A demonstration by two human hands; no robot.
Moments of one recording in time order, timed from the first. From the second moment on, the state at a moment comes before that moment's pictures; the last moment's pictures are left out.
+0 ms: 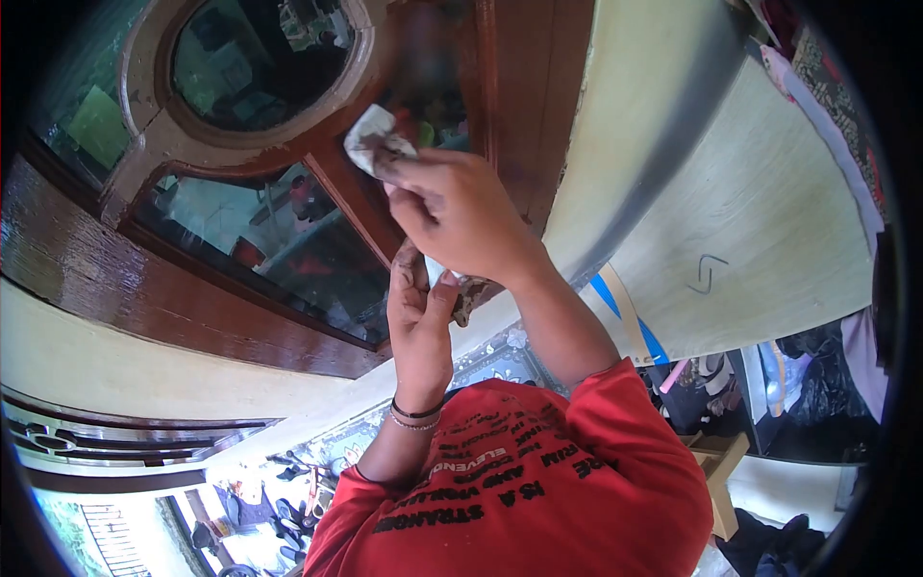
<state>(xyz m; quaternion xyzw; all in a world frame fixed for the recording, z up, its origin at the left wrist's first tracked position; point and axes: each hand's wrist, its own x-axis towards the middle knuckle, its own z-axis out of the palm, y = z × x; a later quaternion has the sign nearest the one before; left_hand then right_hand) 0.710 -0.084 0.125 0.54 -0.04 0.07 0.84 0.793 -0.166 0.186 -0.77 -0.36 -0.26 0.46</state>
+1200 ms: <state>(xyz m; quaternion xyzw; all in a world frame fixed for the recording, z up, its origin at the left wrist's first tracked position) 0.691 -0.075 0.159 0.76 -0.07 0.32 0.56 0.747 -0.208 0.091 -0.46 -0.31 -0.06 0.83</state>
